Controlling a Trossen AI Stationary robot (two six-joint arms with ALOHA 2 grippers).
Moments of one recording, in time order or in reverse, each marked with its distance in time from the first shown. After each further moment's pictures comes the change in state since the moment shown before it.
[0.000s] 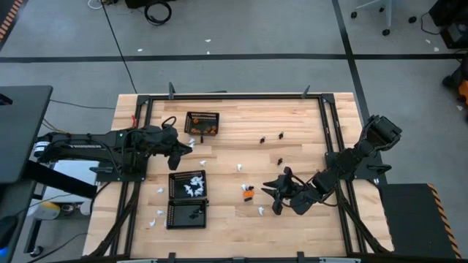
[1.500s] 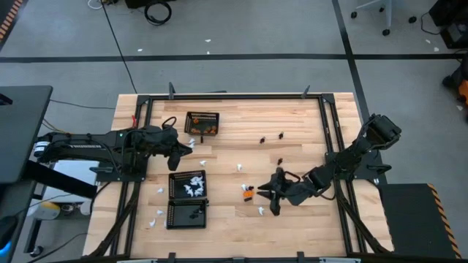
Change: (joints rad) left arm 0.000 0.000 0.000 0.000 0.016 0.000; right arm -0.088 -0.007 0.000 0.103 -0.242 -0.076
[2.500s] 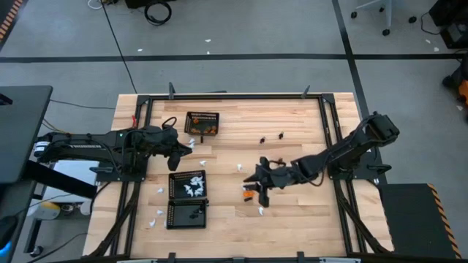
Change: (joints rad) left arm 0.000 0.000 0.000 -0.007 0.000 0.000; right arm -0.194 0.005 0.163 -0.055 -0.272 -0.281
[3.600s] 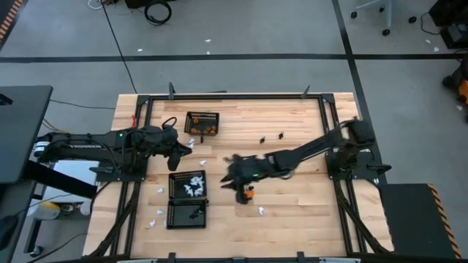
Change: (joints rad) left arm 0.000 0.000 0.000 -0.003 0.002 0.002; right arm -0.141 0.232 0.366 -0.135 -0.235 -0.199
